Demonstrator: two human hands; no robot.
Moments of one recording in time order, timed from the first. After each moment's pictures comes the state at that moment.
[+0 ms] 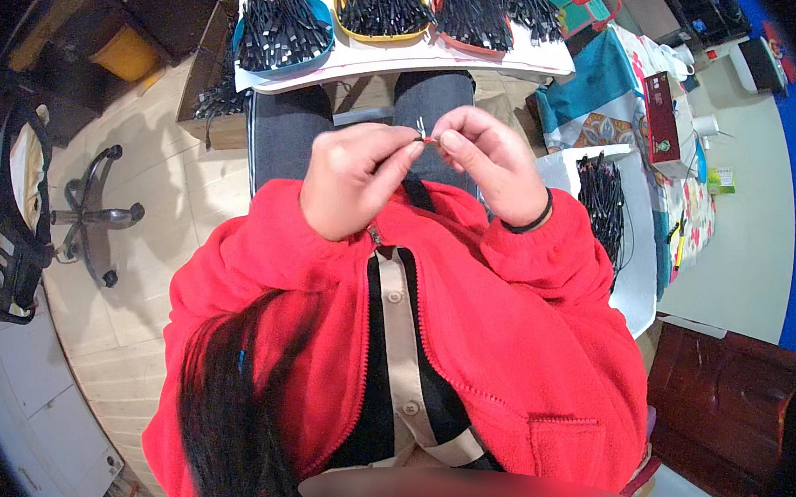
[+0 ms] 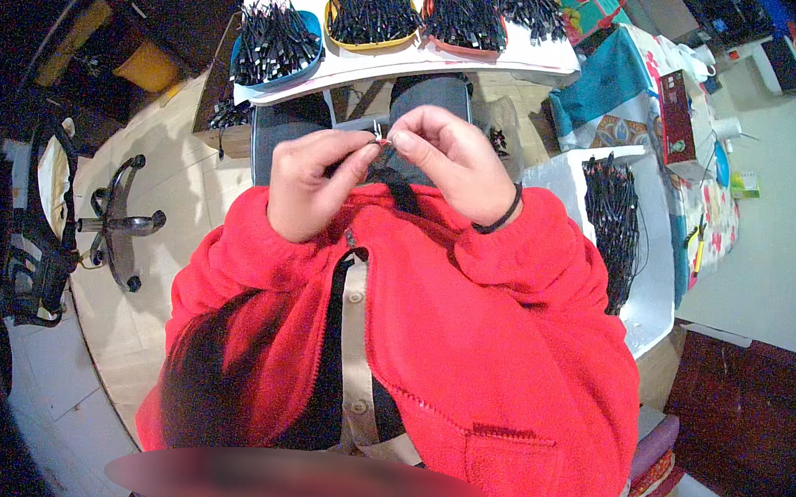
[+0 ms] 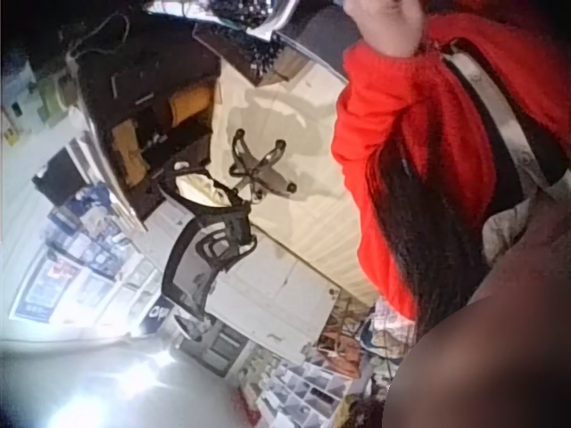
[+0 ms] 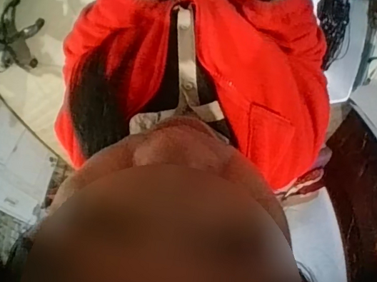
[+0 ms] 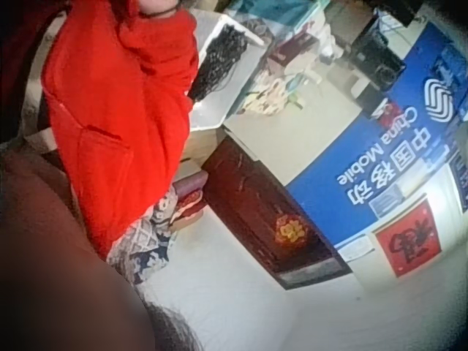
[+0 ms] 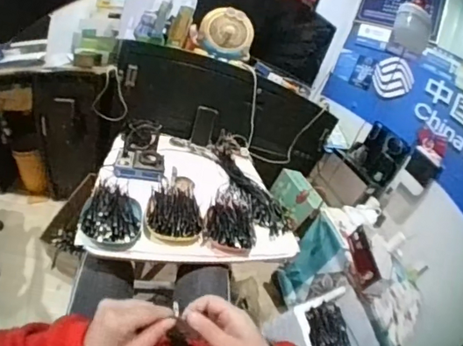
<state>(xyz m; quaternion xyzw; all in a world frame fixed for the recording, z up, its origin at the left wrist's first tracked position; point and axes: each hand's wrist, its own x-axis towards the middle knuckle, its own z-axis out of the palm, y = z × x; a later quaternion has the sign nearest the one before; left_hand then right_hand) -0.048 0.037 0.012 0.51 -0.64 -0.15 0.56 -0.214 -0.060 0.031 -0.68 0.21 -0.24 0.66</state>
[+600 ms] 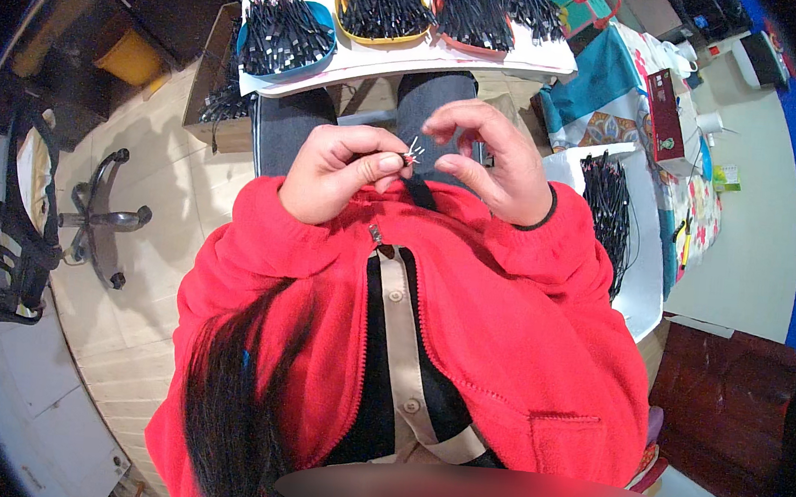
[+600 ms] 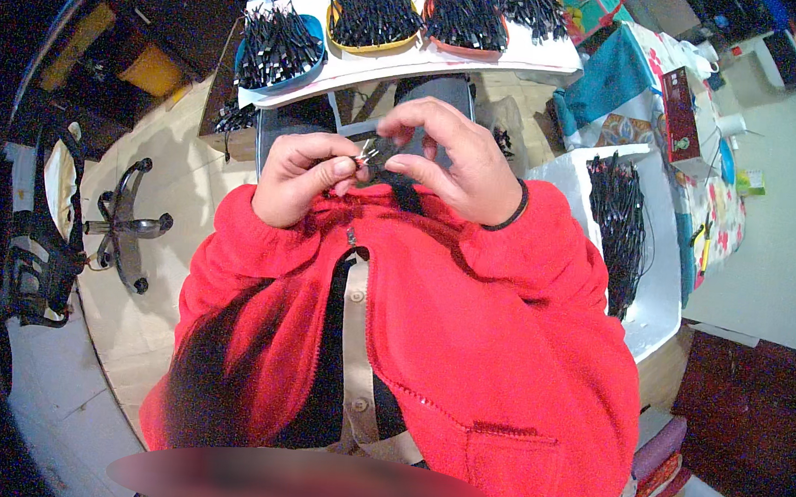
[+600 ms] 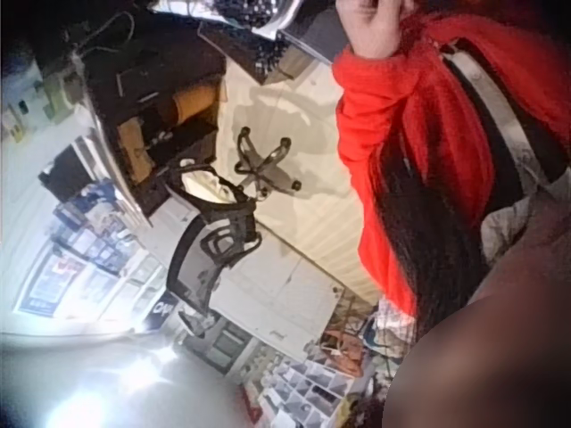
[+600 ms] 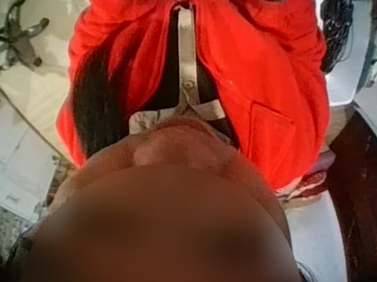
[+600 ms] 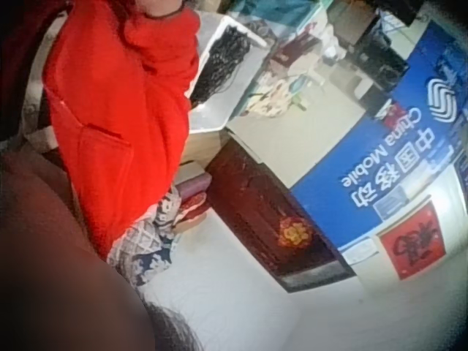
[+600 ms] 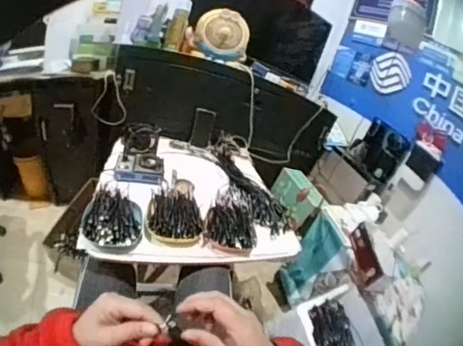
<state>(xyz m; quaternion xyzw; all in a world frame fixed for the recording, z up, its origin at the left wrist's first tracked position) -0.025 0.045 0.011 0.37 -0.49 -0.55 0.57 -0.216 -0.061 0.048 -0.87 0.11 -0.28 0.40</state>
